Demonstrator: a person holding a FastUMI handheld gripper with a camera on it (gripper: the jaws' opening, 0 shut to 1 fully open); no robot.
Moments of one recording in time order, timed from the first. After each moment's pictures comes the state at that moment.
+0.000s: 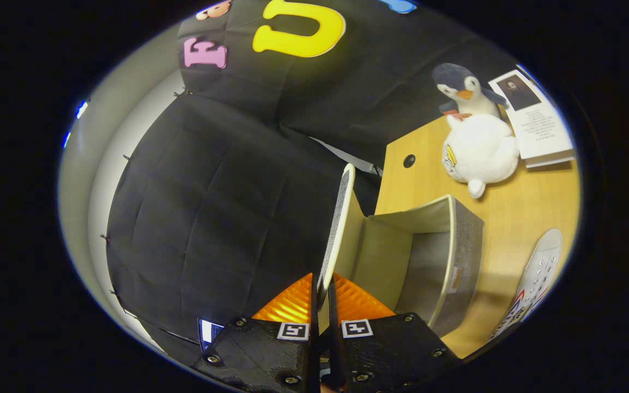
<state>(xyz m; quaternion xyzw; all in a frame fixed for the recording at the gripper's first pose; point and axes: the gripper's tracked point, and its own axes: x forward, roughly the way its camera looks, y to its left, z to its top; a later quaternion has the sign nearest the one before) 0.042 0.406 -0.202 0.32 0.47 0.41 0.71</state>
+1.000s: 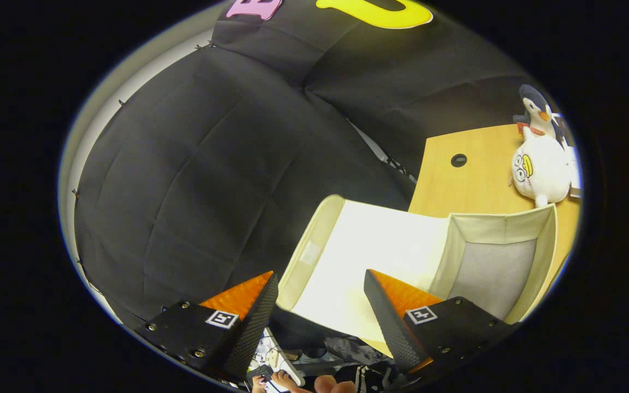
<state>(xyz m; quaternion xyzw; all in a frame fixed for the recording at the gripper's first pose) 0.016 0.557 -0.216 0.21 0.49 0.42 0.73</state>
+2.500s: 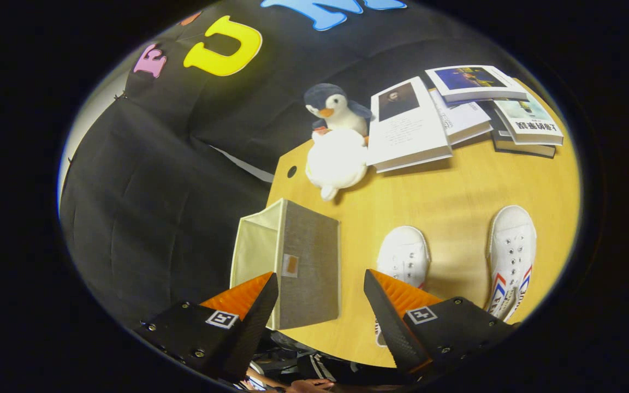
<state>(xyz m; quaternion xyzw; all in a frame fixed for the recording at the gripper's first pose) 0.045 0.193 -0.315 0.22 0.54 0.19 0.79</state>
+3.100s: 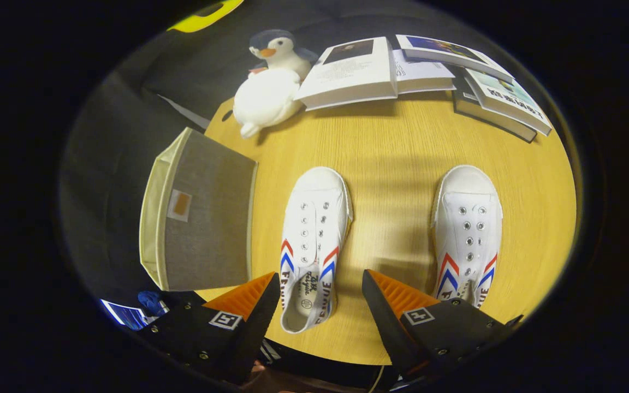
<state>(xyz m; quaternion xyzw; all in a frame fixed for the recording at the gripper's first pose) -0.010 0.131 -0.420 0.06 0.65 0.14 0.74</state>
